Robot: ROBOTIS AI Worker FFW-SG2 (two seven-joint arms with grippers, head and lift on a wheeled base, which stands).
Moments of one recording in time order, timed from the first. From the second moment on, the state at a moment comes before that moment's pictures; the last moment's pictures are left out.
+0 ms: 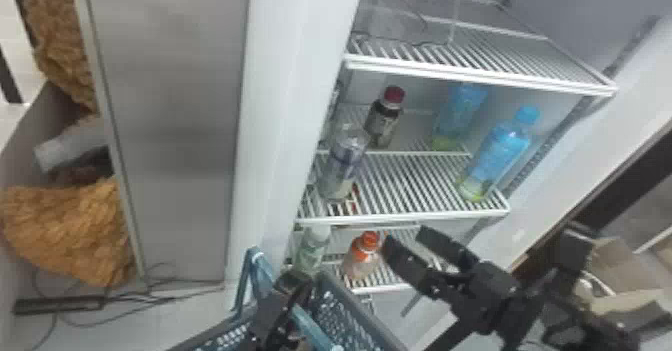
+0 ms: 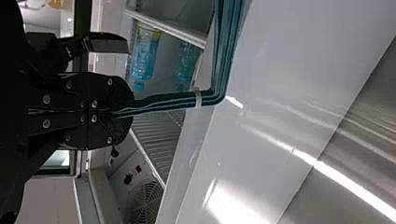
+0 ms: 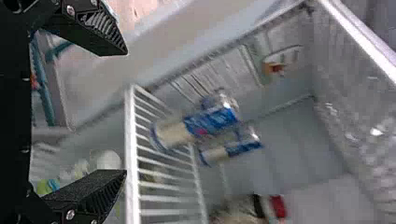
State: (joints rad) left arm 0.48 0.06 -0.37 -1.80 1.66 0.52 -0.50; right arm 0.61 -0.09 -0.51 -2.43 -0.55 0.74 0.64
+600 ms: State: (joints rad) left arm 0.48 0.06 -0.38 -1.80 1.66 0.52 -0.50; right arm 0.59 -0.05 -0.58 -2.41 -0.50 0.51 0.55
